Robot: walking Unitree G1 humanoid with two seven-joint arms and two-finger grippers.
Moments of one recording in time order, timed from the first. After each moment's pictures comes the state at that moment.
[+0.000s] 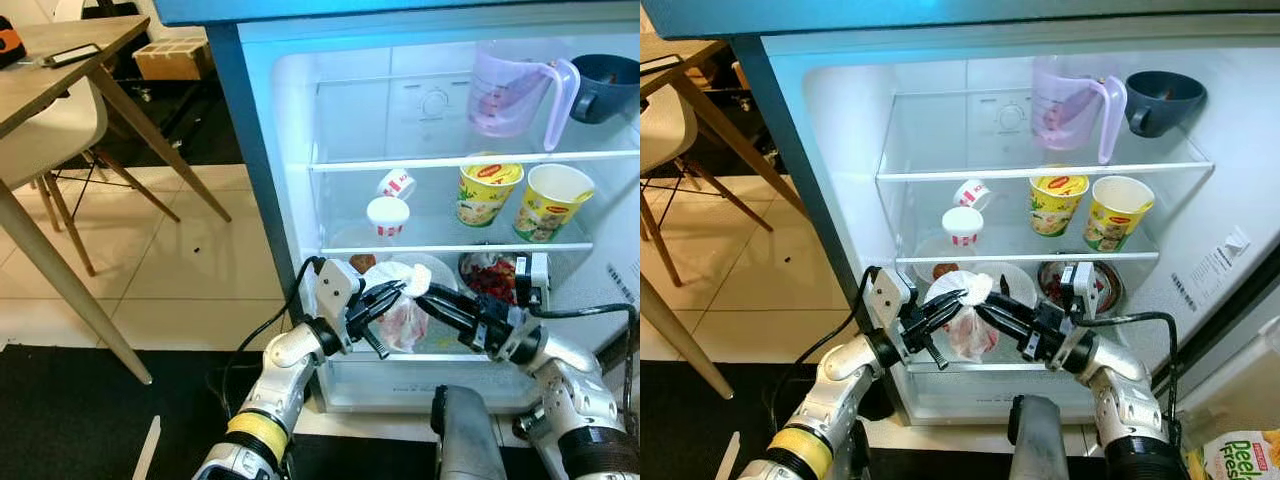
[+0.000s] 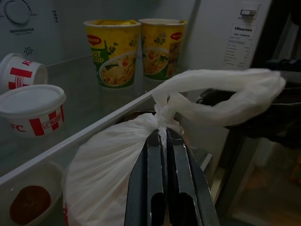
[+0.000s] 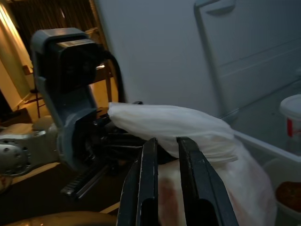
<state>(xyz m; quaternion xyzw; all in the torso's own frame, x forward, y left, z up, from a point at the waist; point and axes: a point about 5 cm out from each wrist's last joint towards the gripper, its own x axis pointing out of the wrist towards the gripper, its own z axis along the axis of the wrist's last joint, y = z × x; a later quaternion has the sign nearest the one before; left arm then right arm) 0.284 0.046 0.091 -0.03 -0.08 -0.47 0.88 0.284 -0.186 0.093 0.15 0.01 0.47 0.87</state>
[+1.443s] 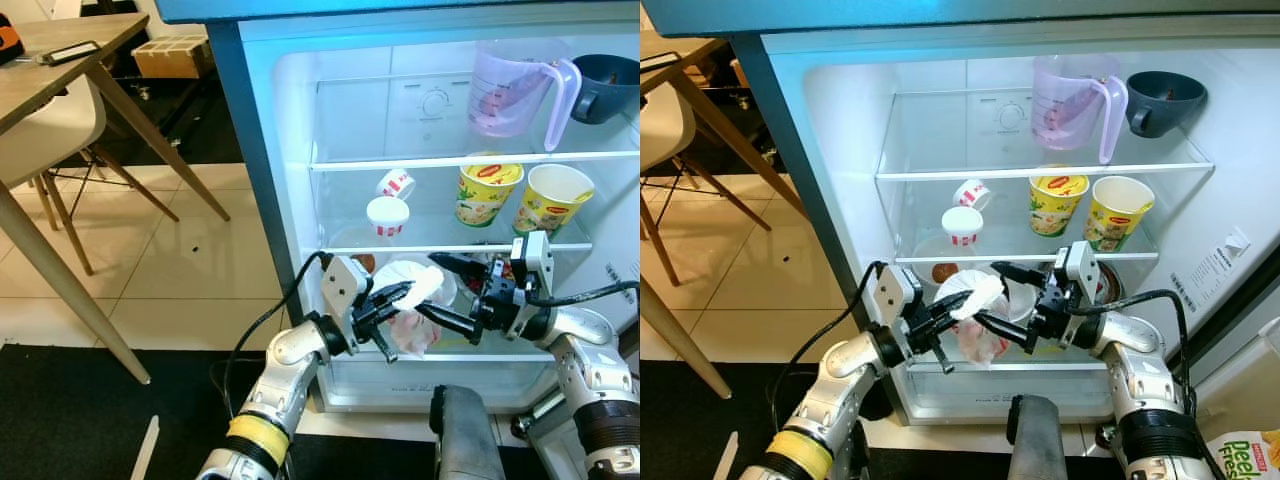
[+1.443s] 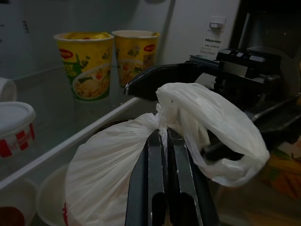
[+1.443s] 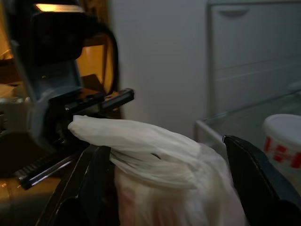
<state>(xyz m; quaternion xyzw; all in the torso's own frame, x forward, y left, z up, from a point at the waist) 0.276 0.035 0.101 -0.04 -0.08 -0.52 0.85 0.292 -0.190 0.119 0.03 0.03 0.54 0.84</state>
